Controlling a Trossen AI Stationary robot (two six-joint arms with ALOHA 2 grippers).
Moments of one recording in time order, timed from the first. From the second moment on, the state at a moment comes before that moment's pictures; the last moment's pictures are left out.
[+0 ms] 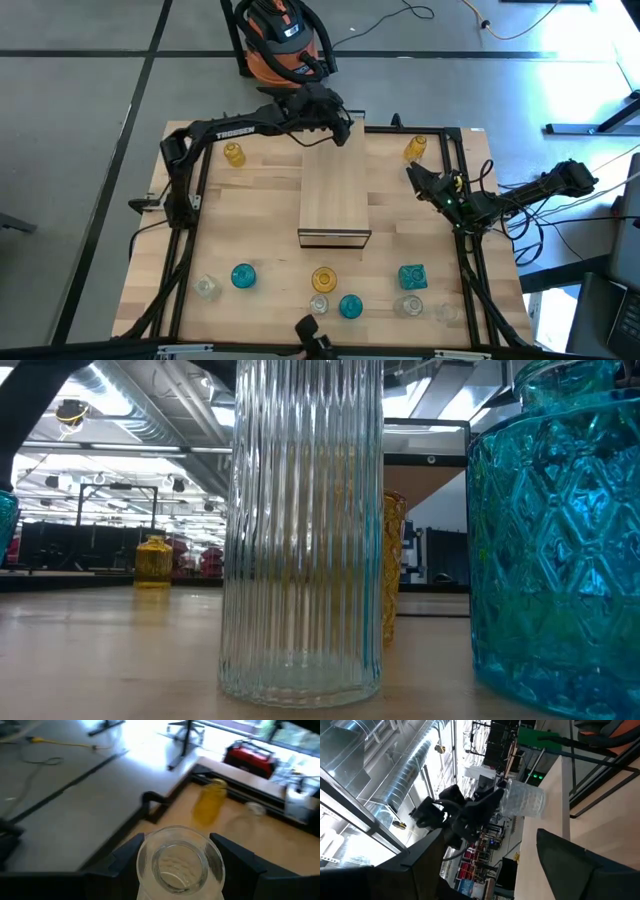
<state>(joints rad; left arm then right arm) 0.48 1.90 1.64 -0.21 -0.06 -0.12 0.33 0.67 0.12 0.87 1.07 1.09</state>
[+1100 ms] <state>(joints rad) 0.53 1.89 1.64 -0.21 -0.05 -0.21 0.33 0.67 0.12 0.86 1.06 1.09</state>
